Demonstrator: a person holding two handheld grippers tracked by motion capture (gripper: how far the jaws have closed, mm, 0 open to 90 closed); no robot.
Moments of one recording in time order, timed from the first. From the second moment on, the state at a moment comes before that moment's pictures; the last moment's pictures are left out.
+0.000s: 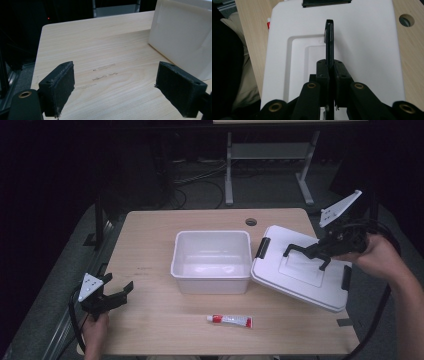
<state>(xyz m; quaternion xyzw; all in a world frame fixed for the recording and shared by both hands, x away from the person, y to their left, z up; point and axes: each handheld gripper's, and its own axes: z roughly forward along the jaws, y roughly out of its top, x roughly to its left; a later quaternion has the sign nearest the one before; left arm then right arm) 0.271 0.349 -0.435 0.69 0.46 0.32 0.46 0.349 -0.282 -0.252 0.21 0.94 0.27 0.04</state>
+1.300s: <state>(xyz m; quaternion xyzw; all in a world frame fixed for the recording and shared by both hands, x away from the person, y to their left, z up) 0.271 0.352 -0.436 0.69 0.46 0.32 0.45 0.359 -0.302 -0.393 0.28 0.93 0.25 -0.01</state>
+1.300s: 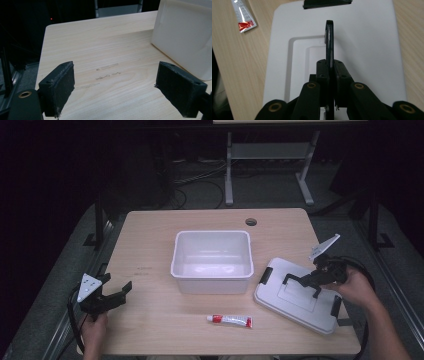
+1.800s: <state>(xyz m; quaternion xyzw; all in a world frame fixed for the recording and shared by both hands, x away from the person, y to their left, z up) 0.271 0.347 -0.436 0.70 0.45 0.32 0.45 0.353 -0.307 -0.388 0.29 0.91 0.28 0.00</state>
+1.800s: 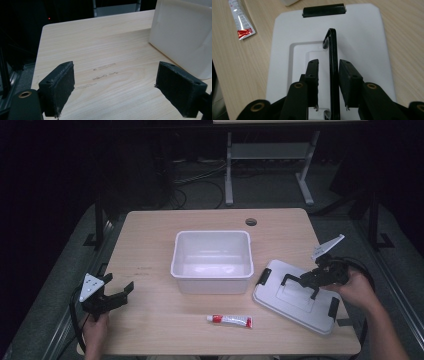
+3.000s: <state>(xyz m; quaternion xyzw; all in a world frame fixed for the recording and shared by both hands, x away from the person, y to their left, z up) 0.271 0.341 -0.434 0.70 0.45 0.32 0.45 0.273 -0.261 -0.374 0.23 0.93 0.29 0.02</state>
